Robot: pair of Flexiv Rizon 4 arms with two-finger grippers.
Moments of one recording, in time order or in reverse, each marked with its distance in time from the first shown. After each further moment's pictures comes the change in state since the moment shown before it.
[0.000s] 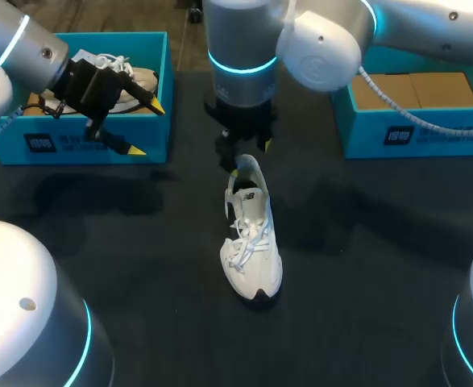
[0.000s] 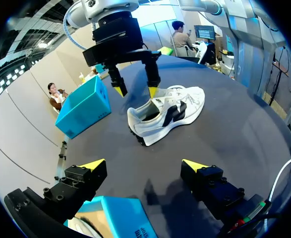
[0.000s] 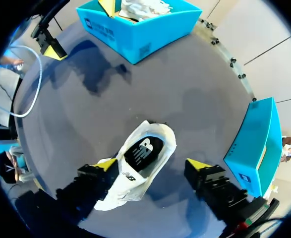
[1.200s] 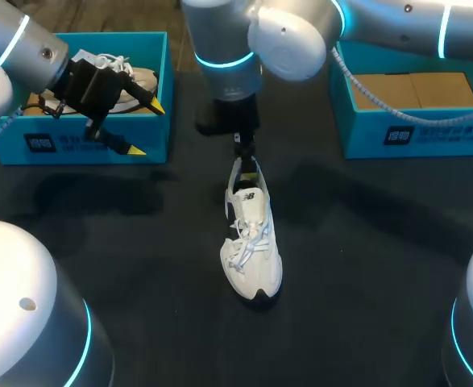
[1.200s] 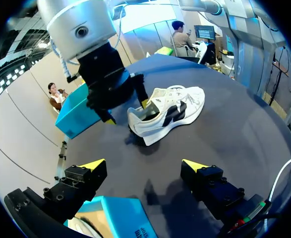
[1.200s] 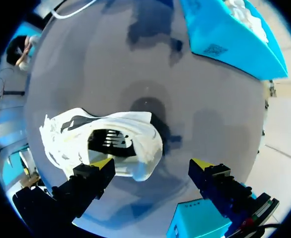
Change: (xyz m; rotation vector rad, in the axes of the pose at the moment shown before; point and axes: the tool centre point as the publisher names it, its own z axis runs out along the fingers) left arm 0.000 0.000 0.000 0.000 0.000 0.000; right arm -0.041 0.030 0.052 0.147 0.043 -0.827
